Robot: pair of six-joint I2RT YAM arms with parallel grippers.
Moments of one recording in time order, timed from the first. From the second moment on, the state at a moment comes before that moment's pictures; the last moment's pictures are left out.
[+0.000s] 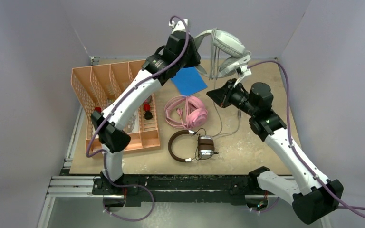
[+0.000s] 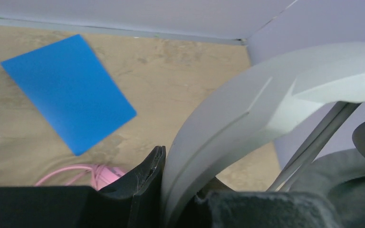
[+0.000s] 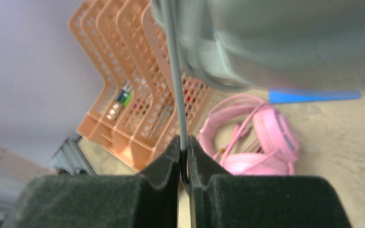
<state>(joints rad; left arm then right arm) -0.71 1.98 2.26 -0.68 -0.27 -0.59 0.40 1.02 0.98 -0.11 -0.40 0.47</state>
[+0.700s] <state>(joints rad) -0.69 1.79 2.16 -0.53 -0.03 -0.80 0.40 1.15 0.63 0.52 -0.23 0.51</state>
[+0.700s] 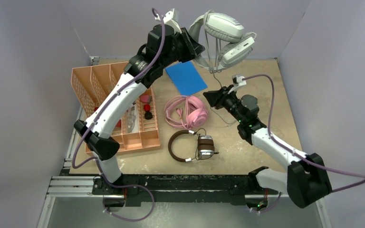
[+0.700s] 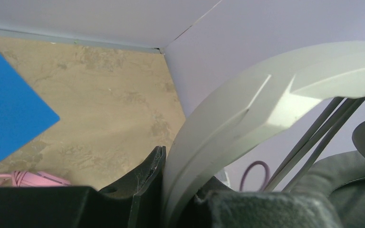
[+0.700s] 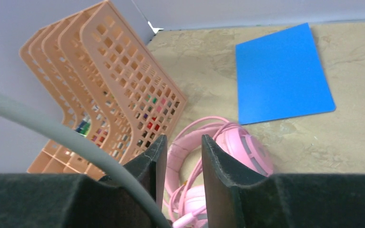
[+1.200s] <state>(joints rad) -0.69 1.71 2.17 -0.54 0.10 -0.77 0.25 1.38 0.49 0.93 -0.26 0.53</state>
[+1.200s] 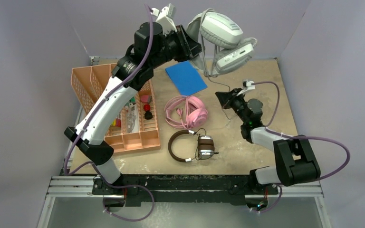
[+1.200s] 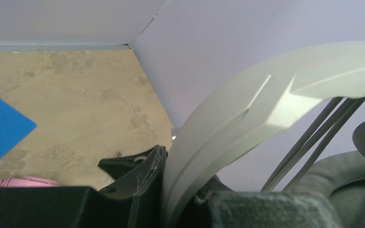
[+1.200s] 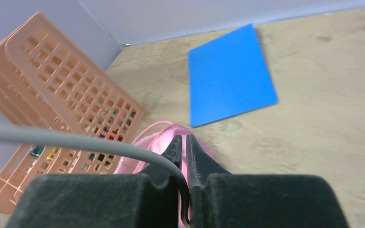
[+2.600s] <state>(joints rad) -0.94 1.81 1.76 -0.65 -0.57 -0.07 -0.12 1.18 1.33 -0.54 -0.83 0.46</state>
